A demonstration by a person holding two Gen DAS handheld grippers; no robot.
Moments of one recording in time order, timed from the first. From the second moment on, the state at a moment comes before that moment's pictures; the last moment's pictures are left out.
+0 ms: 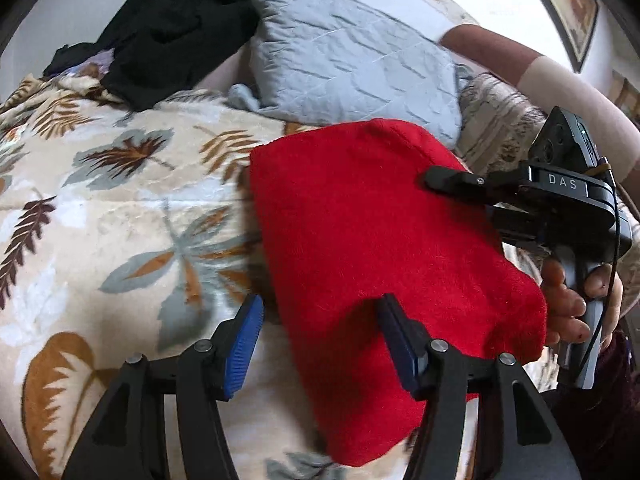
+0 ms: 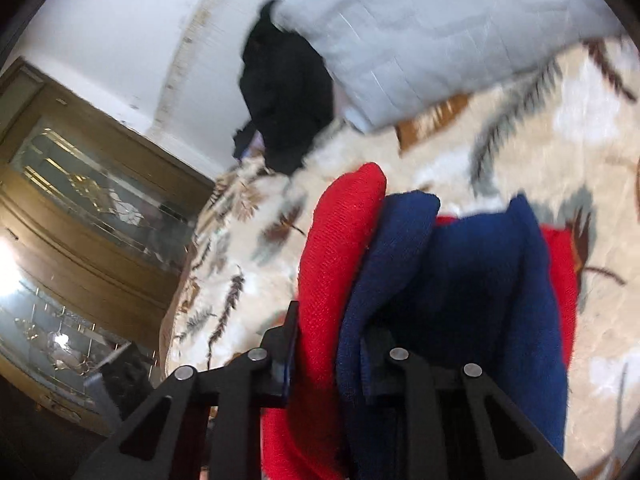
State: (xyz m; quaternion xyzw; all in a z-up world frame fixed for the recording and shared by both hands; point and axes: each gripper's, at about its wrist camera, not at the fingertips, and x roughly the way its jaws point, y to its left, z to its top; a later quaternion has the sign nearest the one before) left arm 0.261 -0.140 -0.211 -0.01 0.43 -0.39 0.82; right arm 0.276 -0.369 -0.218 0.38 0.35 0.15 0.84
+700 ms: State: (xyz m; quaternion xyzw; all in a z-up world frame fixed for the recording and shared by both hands) left arm 0.225 -0.167 -0.216 0.07 0.42 -0.38 0.82; right arm 0.249 -0.440 -0.233 0.39 0.33 -0.01 0.86
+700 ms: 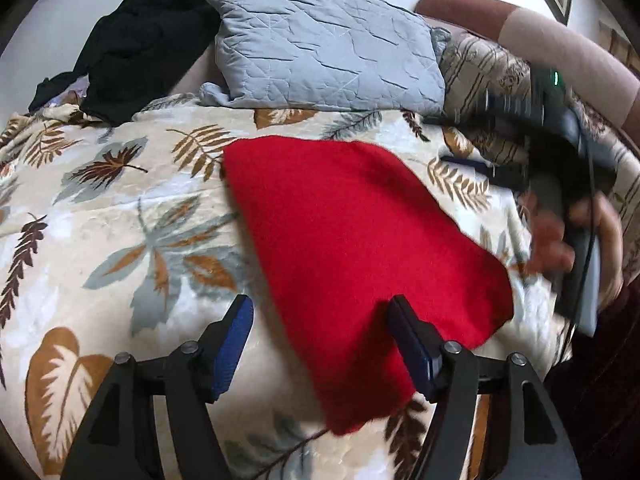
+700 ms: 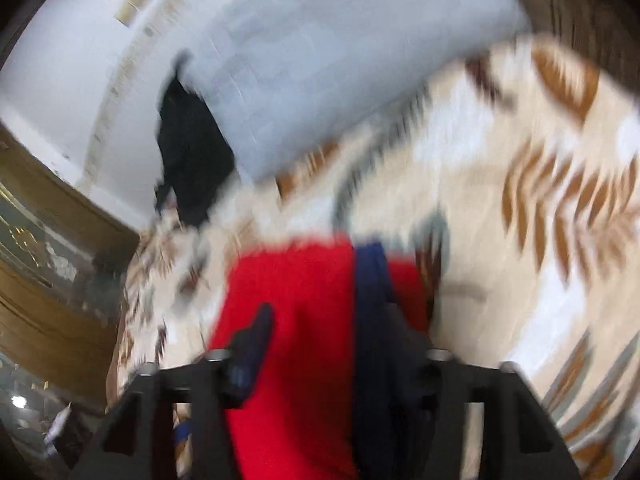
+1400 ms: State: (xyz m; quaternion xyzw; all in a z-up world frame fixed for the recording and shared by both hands) left arm 0.207 -0.169 -0.217 0.12 0.41 -0.35 0.83; right arm 0.213 -0.374 -0.220 0.27 0.43 0.02 0.86
